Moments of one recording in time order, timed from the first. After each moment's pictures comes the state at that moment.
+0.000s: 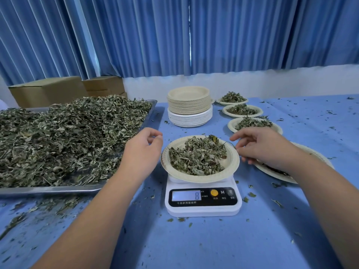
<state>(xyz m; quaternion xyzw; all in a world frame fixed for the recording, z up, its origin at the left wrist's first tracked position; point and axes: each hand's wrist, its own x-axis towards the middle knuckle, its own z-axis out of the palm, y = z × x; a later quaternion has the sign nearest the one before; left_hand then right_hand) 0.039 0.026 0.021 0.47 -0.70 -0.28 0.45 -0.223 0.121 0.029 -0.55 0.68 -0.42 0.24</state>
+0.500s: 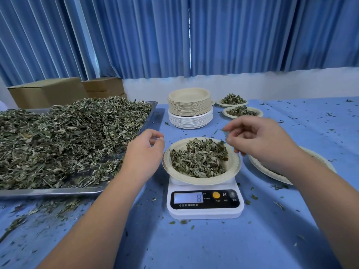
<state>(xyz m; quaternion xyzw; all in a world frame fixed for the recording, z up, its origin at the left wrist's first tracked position) 0.039 0.024 0.021 0.48 -0.71 -0.27 0.44 -0.186 0.135 0.051 -0.60 0.56 -0.54 0.18</state>
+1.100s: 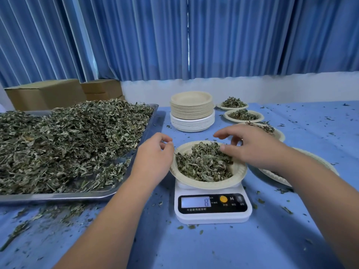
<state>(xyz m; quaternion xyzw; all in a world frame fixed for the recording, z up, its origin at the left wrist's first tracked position) 0.033 0.018 0.019 0.47 -0.72 -0.28 0.43 -0.179 0.115 0.057 -0.67 0.67 -0.30 0.06</state>
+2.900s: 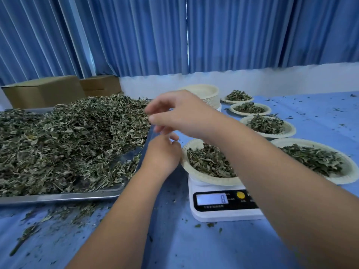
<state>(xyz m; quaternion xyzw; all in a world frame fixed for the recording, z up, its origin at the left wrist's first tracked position) 0.035 0.006 0.024 0.51 -0.76 -0.23 0.34 -0.047 0.051 0.103 -0.69 0.50 -0.45 0.27</state>
